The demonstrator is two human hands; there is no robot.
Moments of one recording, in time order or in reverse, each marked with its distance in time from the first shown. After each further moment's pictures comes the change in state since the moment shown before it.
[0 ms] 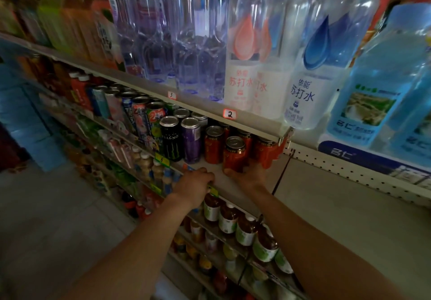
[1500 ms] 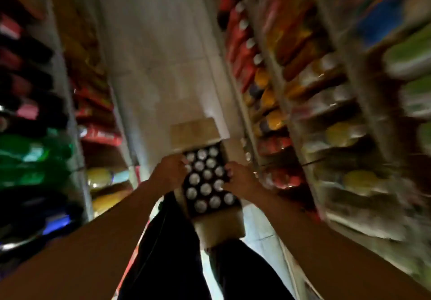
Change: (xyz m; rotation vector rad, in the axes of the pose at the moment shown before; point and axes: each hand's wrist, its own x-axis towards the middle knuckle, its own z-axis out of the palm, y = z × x) left_hand -0.344 -0.053 0.420 -0.810 -0.187 -1.169; right_hand -0.259 0.352 0.233 -0.691 -1.319 -0.071
